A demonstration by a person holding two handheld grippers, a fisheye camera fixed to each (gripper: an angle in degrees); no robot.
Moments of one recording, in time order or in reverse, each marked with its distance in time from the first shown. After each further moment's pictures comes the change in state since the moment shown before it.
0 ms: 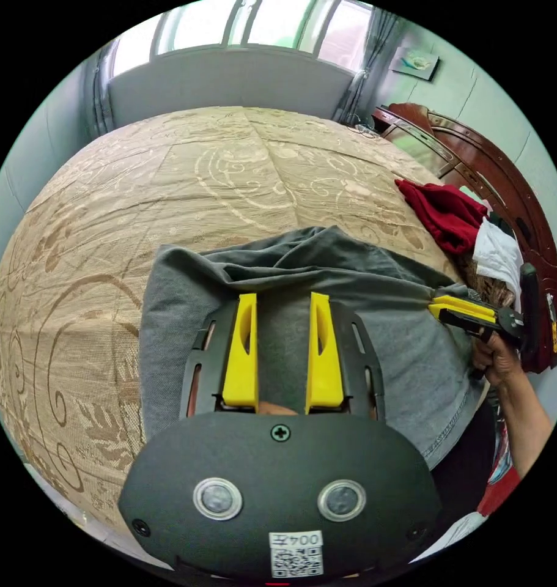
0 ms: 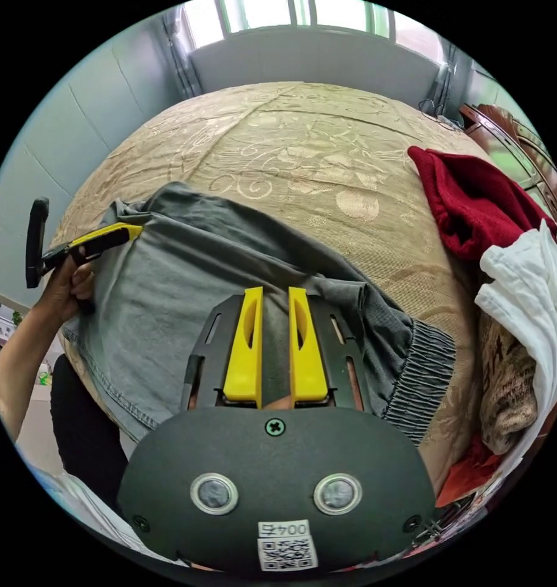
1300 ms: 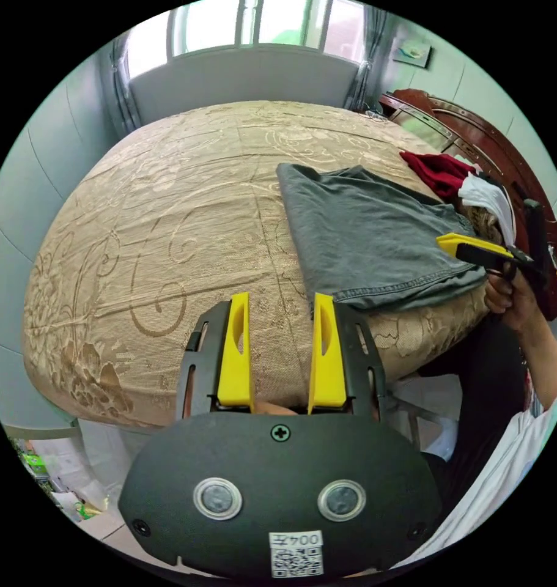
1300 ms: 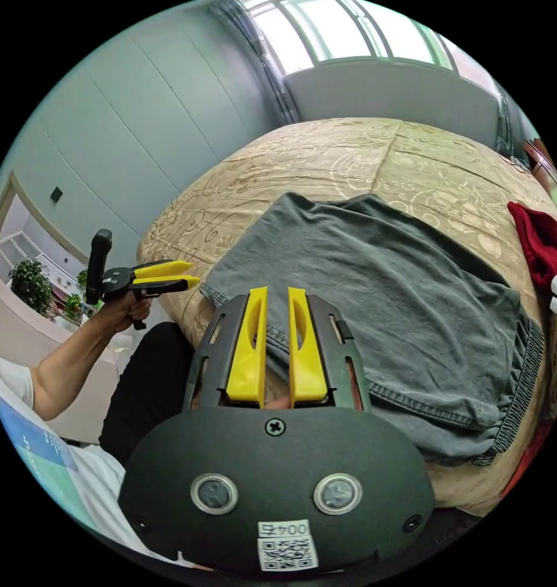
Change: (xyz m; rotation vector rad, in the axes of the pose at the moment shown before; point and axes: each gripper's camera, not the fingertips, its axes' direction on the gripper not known) left arm -0.110 0.200 -0.104 -0.037 -0.198 0.089; right arm -0.136 0.046 -0.096 0.129 -0.328 -0.177
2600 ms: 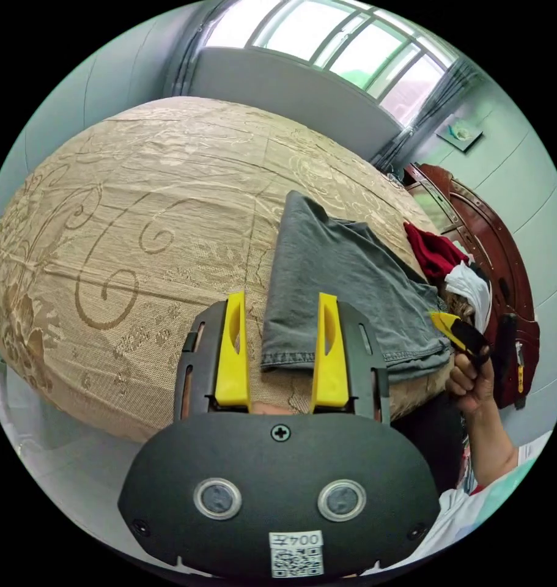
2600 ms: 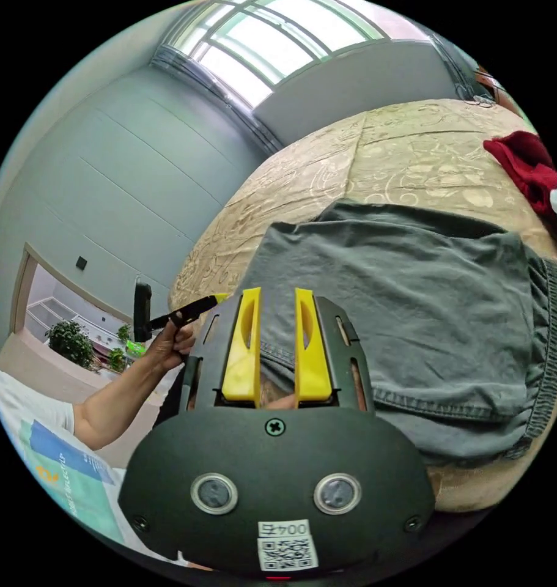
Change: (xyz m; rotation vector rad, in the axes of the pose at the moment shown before) left arm -0.035 0.049 0.012 0.099 0.234 -0.357; right arm -0.006 -0.132 -0.055 0.082 -0.197 0.121
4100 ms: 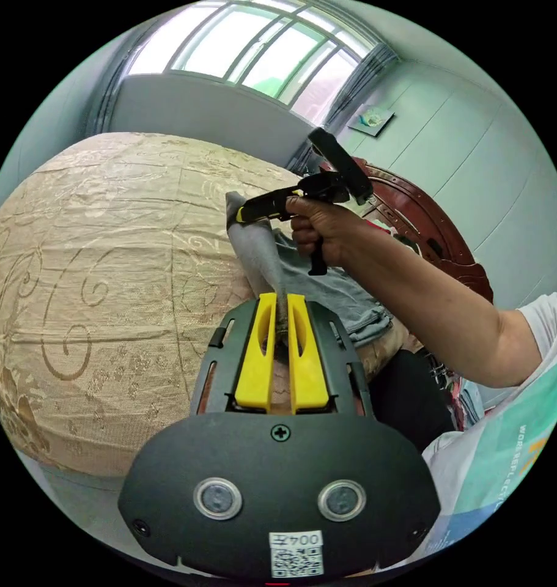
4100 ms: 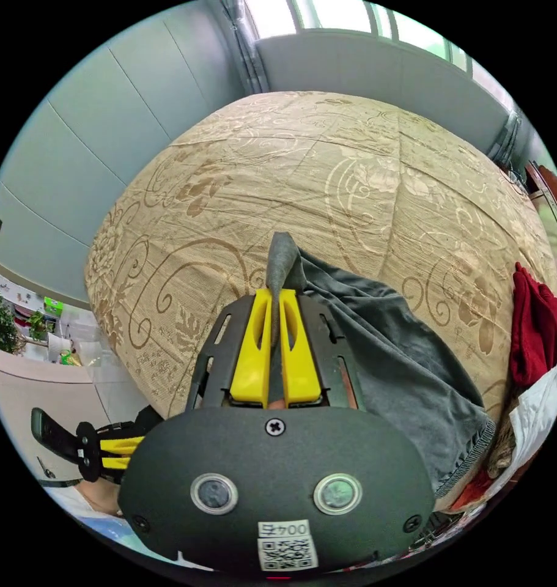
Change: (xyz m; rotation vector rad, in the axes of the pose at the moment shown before) left arm 0.135 -0.011 -0.070 0.087 0.288 0.292; right arm -0.042 -0.181 0.138 -0.229 0.336 -0.094
